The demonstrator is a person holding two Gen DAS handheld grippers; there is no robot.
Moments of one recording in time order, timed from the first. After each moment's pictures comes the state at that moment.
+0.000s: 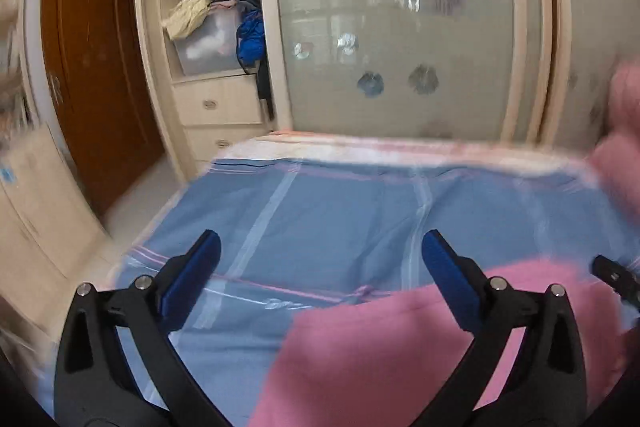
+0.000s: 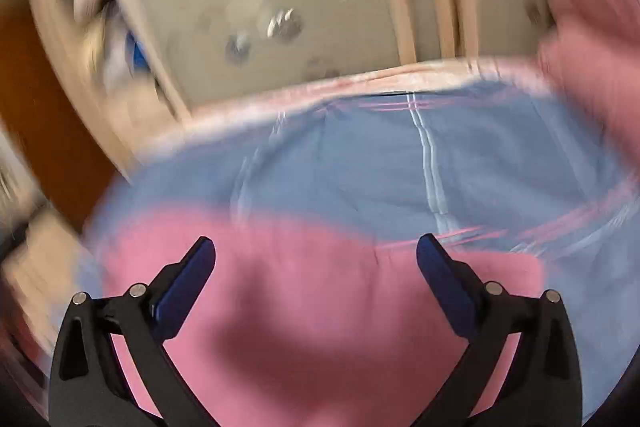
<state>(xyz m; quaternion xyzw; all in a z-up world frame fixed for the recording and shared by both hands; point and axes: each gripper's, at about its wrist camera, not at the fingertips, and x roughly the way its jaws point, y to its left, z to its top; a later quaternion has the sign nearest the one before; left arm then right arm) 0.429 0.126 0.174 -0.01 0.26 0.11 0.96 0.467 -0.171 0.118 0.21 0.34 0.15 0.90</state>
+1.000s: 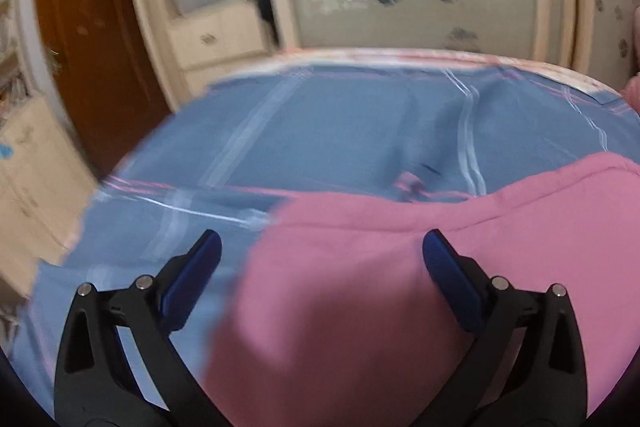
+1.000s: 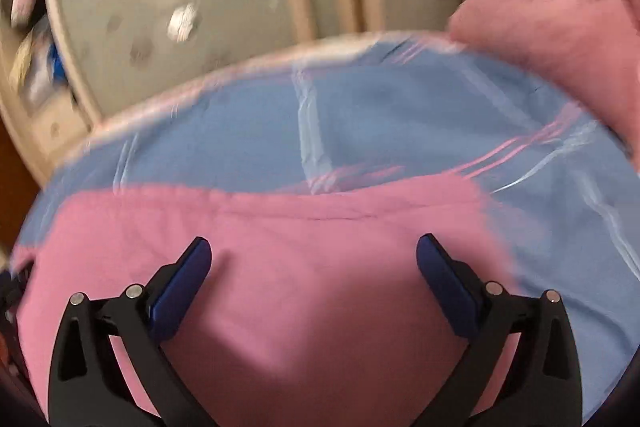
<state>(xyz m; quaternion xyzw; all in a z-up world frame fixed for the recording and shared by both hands) 0.465 0.148 0.006 0.02 0.33 0.17 0.93 0.430 -0.238 0.028 0.12 0.29 -0.05 0.95</state>
